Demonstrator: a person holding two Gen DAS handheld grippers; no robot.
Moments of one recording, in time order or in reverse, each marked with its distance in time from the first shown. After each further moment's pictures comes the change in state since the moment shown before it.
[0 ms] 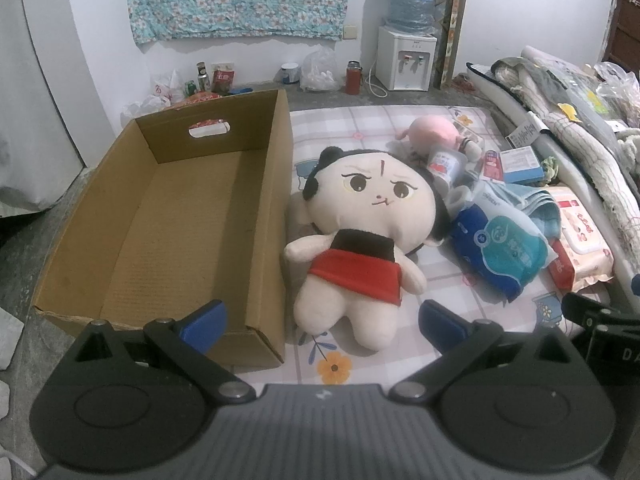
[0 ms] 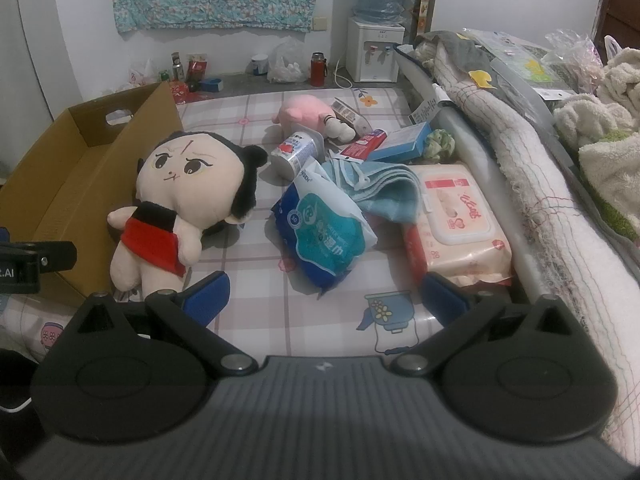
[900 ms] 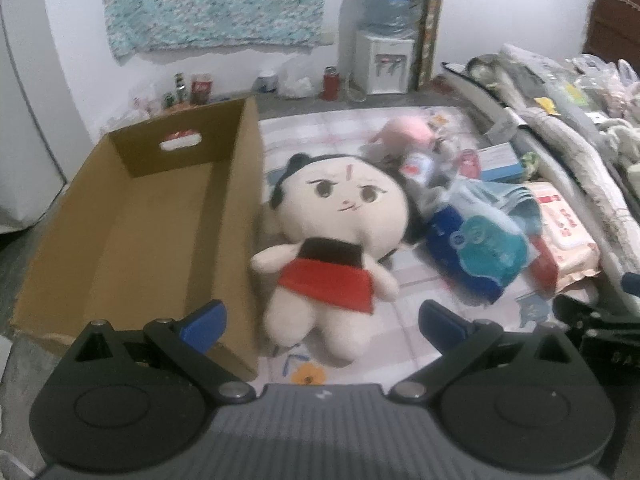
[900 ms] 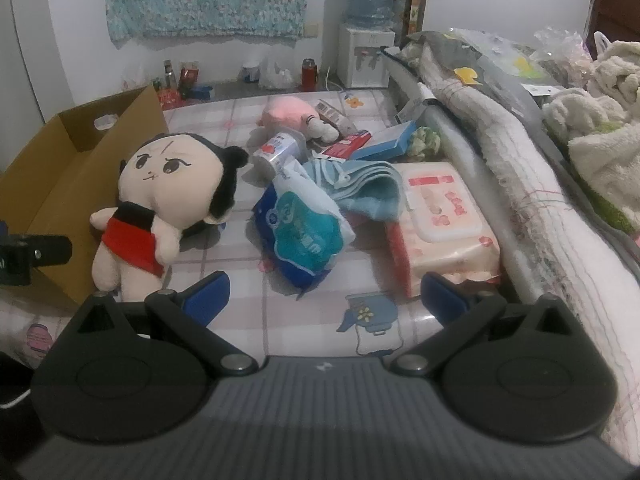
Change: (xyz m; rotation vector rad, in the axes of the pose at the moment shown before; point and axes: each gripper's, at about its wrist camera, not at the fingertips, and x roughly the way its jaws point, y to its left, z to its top) left arm 0.005 -0.021 0.001 0.053 -0.032 -0.054; right arm 0.009 -0.019 -0.013 0.012 -0.040 -0.012
